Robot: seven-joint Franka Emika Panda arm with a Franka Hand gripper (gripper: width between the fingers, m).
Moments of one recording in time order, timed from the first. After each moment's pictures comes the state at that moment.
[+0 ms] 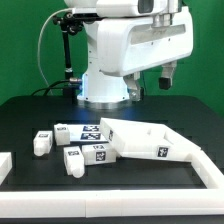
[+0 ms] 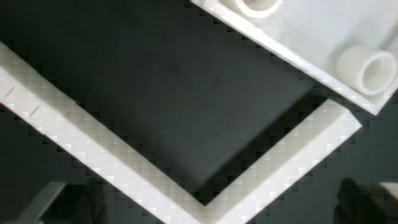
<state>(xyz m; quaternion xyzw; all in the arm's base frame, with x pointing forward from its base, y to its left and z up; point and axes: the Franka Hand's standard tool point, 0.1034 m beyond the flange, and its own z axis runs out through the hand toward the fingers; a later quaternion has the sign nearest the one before) 0.583 0.043 0.156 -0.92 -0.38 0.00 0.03</state>
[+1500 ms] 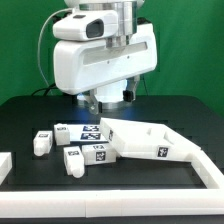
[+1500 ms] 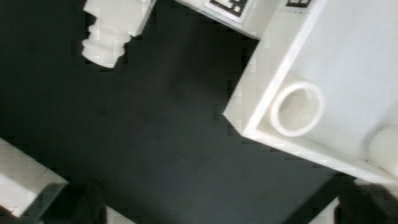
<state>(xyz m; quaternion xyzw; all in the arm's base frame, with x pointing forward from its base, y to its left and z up) 0.549 -0.017 0.126 -0.94 -0.35 0.02 0.04</state>
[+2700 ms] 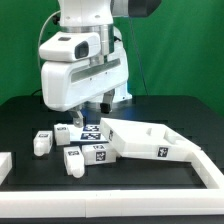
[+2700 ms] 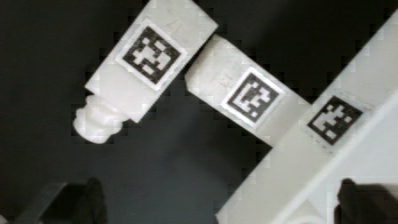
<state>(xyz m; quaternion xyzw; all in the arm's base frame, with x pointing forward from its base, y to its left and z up) 0.514 -0.050 0.093 -0.90 -0.44 0.01 0.03</state>
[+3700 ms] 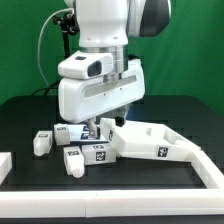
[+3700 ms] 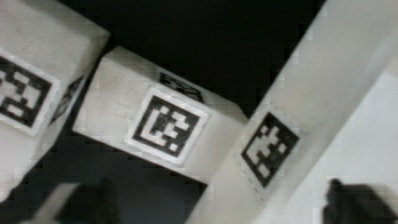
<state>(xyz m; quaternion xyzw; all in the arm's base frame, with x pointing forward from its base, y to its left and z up) 0.483 -0.022 0.058 -0.93 -0.38 0.01 0.03</state>
